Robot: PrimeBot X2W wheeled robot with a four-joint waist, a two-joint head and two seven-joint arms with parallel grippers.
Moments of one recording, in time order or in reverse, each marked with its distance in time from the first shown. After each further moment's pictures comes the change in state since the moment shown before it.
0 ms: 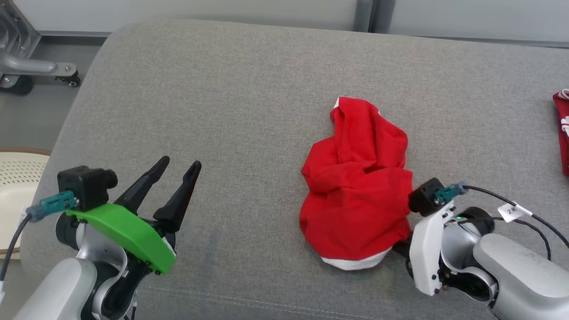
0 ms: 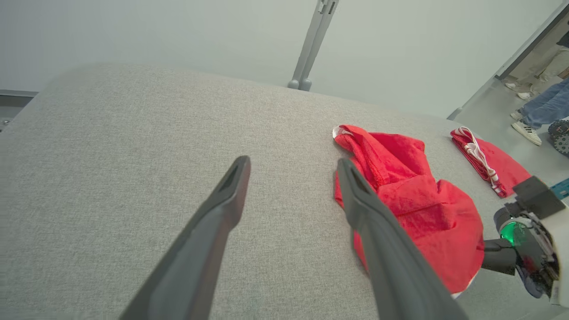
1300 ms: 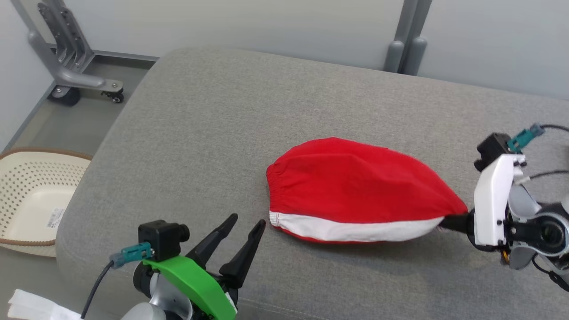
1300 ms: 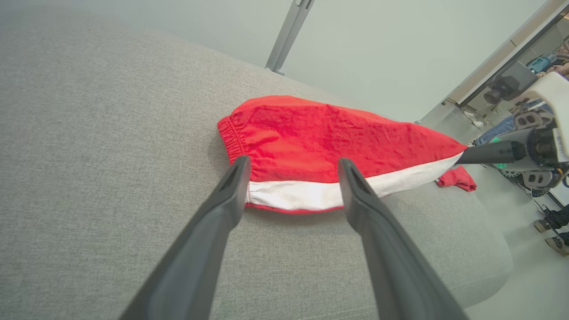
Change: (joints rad) left arm 0.117 -0.134 -0.145 0.041 -0.008 -0.020 -0.097; right arm -0.049 -0.162 -0.256 -0.263 0.509 -0.244 0.488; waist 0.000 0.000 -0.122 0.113
